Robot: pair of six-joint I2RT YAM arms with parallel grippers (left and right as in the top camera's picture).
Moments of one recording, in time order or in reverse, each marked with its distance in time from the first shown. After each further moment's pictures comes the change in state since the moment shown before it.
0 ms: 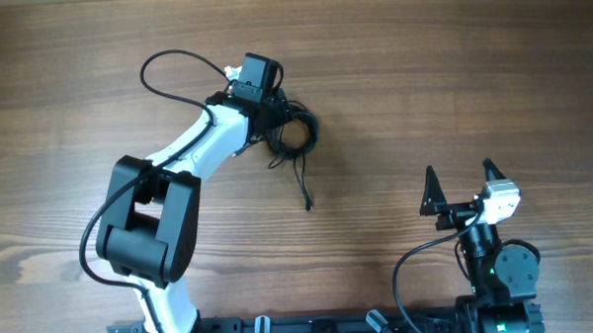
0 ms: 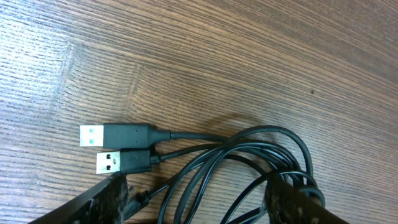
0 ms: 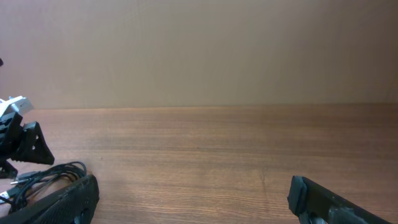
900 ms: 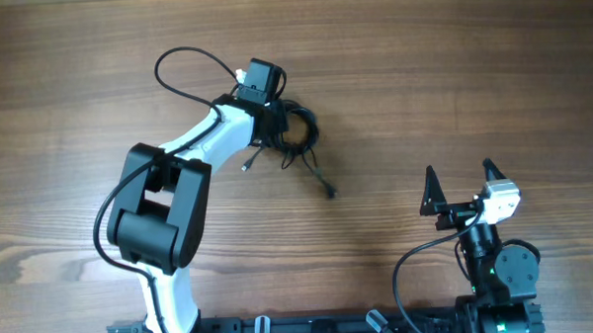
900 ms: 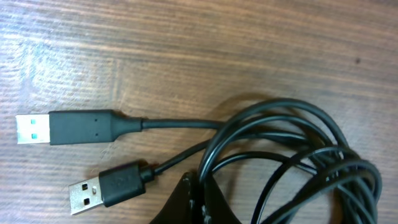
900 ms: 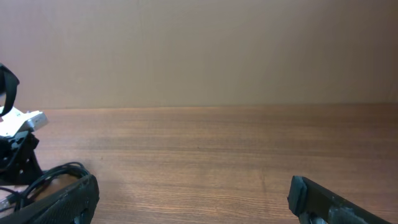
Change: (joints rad) left arm 0.000 0.075 0.002 0.014 -0.003 0.162; right arm 0.000 0.000 0.000 0.000 0.000 0.000
